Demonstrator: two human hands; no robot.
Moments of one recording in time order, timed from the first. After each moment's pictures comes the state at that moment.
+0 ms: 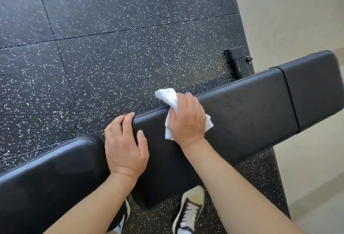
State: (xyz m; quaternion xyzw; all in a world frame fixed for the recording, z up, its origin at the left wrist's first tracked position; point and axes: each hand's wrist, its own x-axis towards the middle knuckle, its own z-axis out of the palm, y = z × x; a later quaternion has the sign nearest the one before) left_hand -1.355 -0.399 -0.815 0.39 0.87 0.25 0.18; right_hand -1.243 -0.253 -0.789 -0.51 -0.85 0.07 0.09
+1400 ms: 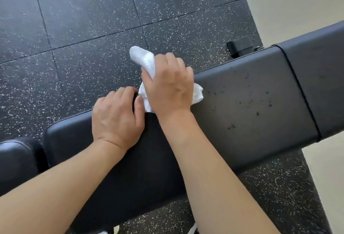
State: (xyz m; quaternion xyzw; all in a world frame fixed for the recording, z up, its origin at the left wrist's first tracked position) left_hand -1.277 -0.267 -0.804 0.52 0.85 0.06 0.09; right_hand -1.195 -0.155 -0.799 -0.53 -0.83 0.09 0.13
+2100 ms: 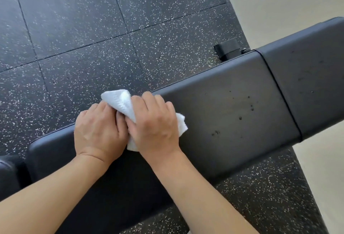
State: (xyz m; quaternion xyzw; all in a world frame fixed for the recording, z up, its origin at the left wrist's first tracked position) left_hand -1.273 -0.261 -0.798 0.50 0.86 0.06 0.10; right_hand -1.158 -0.208 -0.799 -0.47 -0.86 0.11 0.19
